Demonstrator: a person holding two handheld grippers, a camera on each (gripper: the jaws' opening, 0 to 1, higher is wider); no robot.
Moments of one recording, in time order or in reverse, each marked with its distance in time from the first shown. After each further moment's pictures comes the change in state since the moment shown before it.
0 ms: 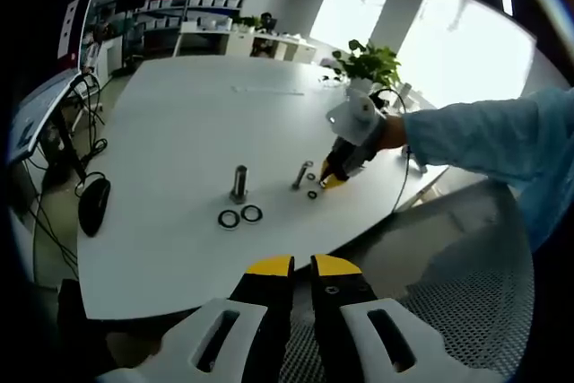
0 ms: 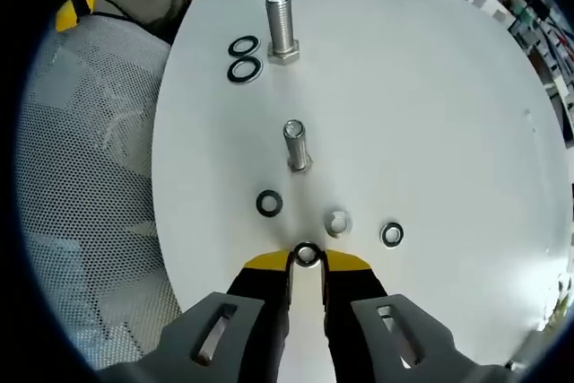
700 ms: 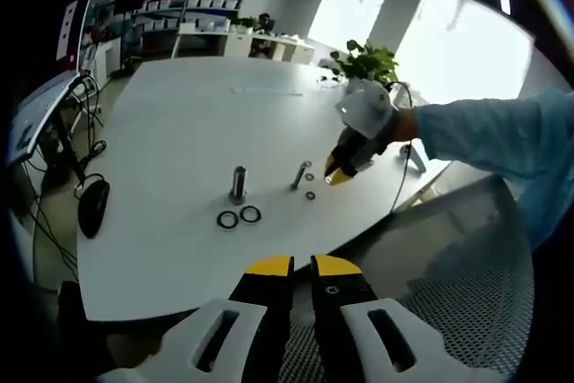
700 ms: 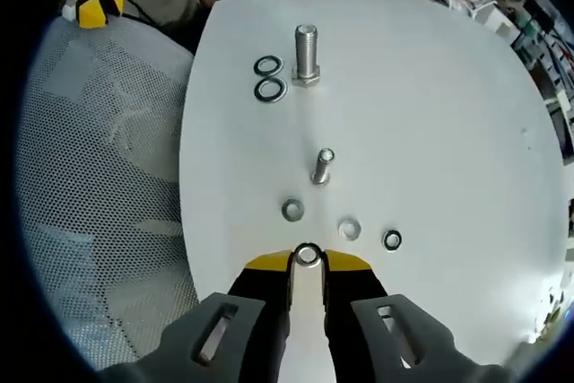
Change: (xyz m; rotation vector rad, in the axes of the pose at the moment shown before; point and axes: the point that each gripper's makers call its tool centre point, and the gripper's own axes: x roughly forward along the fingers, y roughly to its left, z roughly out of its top) left arm -0.001 -0.001 0.000 0.006 -0.002 -0.005; right arm -0.029 0.015 0.018 -0.074 -0.032 0.002
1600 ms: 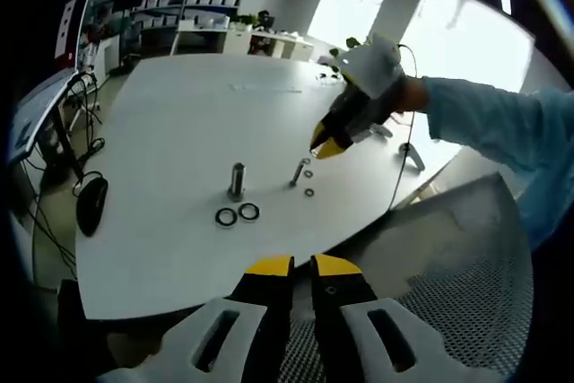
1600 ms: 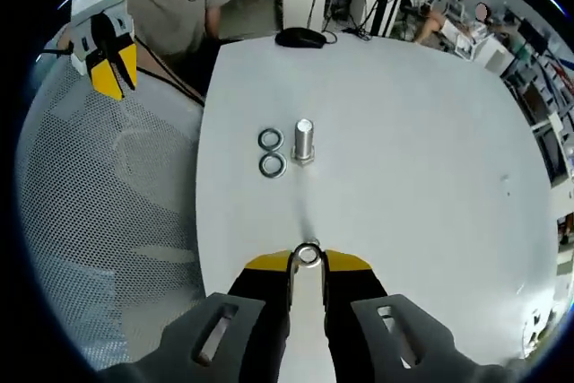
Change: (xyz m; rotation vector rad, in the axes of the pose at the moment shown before) left arm 0.001 -0.001 -0.002 -0.003 0.013 -0.007; right arm -0.043 -0.004 0.070 -0.012 -0.150 -0.015
